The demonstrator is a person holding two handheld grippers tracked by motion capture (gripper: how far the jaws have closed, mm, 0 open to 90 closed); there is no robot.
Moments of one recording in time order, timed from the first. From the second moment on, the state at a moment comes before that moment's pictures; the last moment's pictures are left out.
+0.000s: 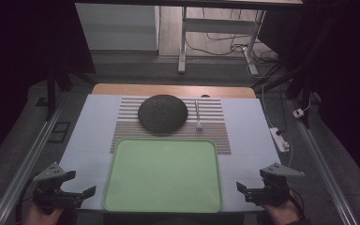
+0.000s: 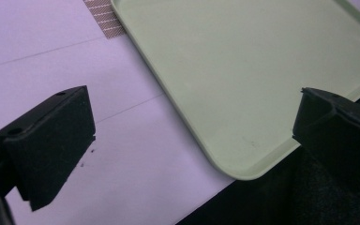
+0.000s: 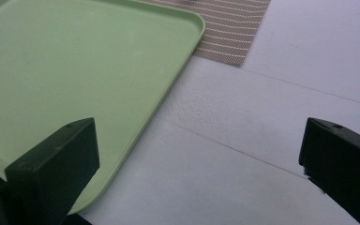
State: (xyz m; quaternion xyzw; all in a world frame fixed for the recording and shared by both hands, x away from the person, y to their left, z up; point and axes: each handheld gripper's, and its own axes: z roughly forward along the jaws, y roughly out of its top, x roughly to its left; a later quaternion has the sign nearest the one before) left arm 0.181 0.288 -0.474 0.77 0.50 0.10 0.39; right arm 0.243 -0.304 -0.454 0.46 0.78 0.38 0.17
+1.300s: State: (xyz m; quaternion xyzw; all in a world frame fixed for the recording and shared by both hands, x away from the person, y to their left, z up) left arm 0.184 0.288 -0.475 0.77 0.50 0.08 0.39; right arm 0.247 -0.294 -0.450 0.42 0.81 0.36 0.18
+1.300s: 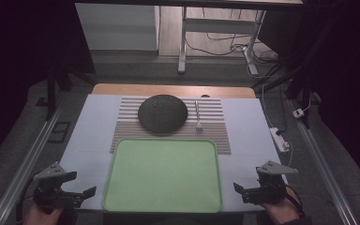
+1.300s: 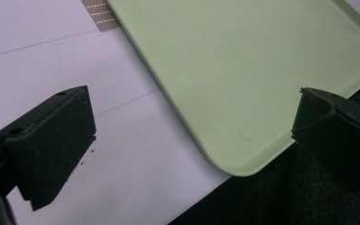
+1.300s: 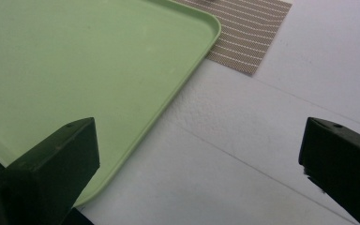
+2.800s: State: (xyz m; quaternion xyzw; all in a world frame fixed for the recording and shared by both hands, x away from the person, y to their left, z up) left arm 0.185 0.290 -0.476 0.77 0.50 0.07 0.39; right arm 0.311 -0.245 -0.461 0.36 0.85 0.34 0.17
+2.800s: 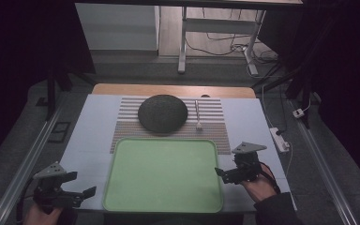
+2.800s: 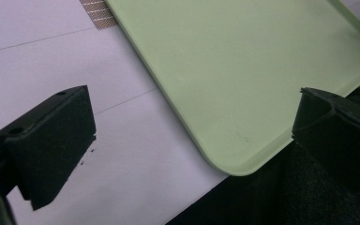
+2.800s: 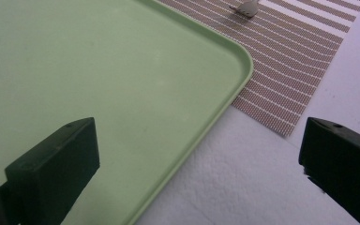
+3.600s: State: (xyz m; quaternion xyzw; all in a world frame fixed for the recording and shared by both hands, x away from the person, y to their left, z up) left arm 0.186 0.289 -0.476 0.77 0.50 0.07 0.39; right arm 0.368 -0.216 -0.475 0.39 0.85 0.33 0.16
